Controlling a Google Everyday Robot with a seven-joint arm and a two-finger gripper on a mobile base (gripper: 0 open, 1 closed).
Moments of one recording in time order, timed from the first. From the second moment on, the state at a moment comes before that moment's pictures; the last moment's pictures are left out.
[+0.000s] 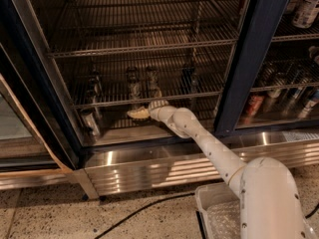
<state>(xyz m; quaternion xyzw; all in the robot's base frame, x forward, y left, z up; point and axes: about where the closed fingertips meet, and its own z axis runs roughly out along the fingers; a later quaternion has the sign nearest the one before) 0.864 0.063 0.566 -0.33 0.67 0.20 0.64</state>
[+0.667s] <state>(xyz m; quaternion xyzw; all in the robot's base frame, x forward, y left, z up) 0.881 0.080 0.570 -0.33 0.65 0.19 0.66</state>
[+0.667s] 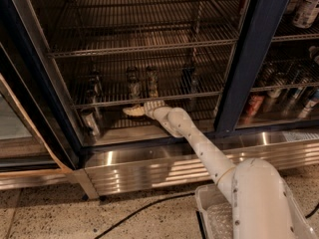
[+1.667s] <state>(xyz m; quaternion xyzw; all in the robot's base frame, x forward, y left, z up) 0.913 0.102 0.576 -0.34 0.63 0.19 0.67</state>
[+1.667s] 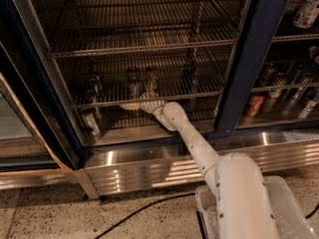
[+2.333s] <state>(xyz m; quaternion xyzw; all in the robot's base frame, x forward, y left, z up) 0.923 0.110 0.572 -0.33 0.64 0.20 0.66</state>
